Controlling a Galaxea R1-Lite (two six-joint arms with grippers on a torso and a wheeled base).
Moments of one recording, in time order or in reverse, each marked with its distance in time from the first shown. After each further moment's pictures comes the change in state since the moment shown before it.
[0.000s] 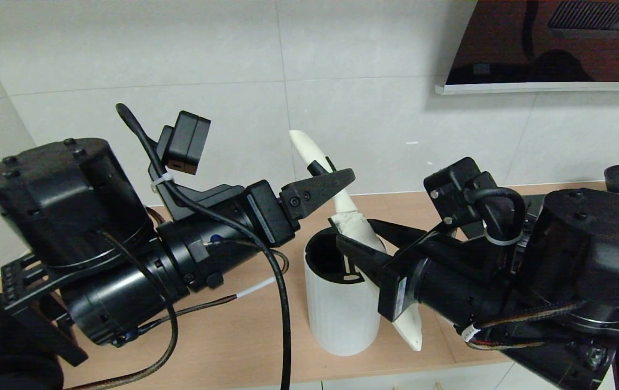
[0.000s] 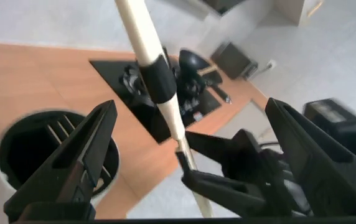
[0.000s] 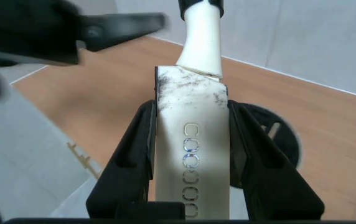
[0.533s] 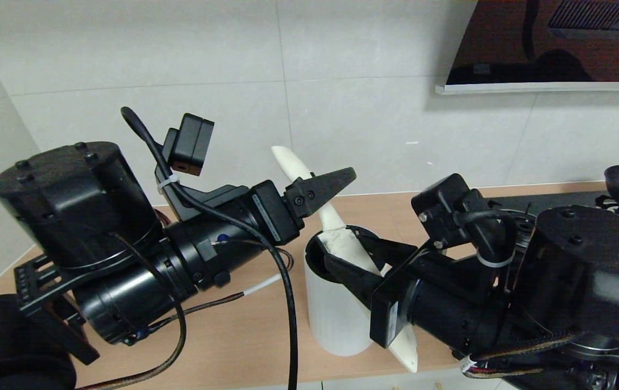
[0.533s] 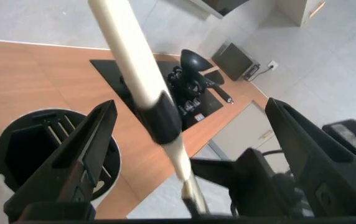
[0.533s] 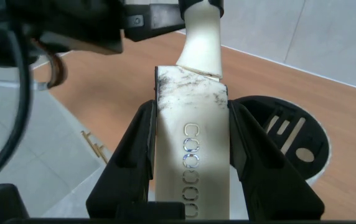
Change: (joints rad) left arm -0.004 0.024 0.001 -0.030 0.021 0.000; right arm 0.052 0.004 0.016 0.001 0.000 0.001
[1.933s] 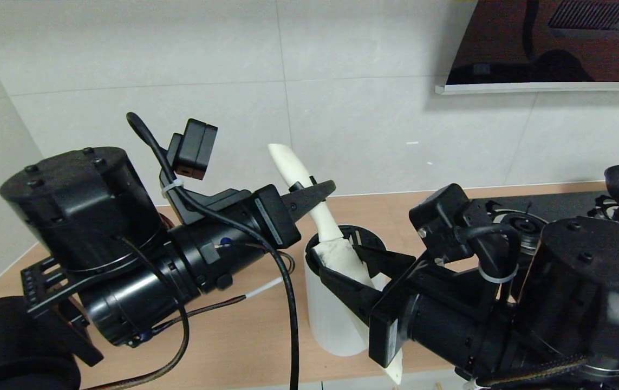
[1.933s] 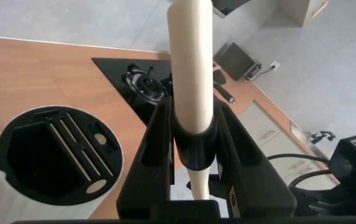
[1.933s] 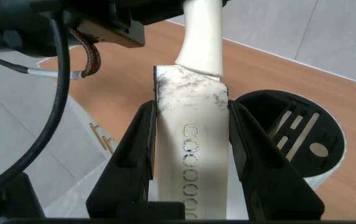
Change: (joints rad) left arm 0.000 0.006 0.009 -0.003 -0.002 0.000; right arm 0.024 -0.010 0.016 0.000 -0.007 0.003
